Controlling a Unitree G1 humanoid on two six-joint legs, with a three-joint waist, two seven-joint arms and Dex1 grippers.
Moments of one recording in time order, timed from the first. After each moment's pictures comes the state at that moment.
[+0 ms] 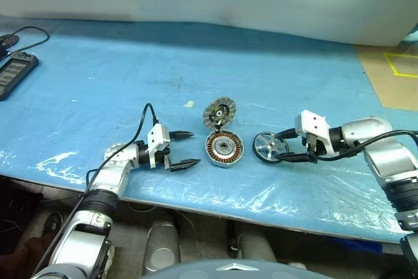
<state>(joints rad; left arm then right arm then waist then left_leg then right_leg) -0.38 0.35 -0.10 0.50 -0.26 -0.23 -1.26 -0.38 -0.91 0.14 0.10 0.16 0.24 1.31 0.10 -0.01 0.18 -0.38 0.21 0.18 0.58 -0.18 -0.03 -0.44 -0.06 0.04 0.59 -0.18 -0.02</state>
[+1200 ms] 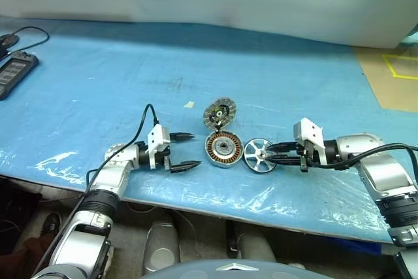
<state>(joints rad) -0.38 0.35 -0.10 0.50 -0.27 -0.21 -1.29 -0.27 -0.83 0.10 0.07 0.23 0.25 1.26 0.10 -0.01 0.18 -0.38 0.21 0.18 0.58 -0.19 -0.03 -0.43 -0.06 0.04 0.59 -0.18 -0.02</state>
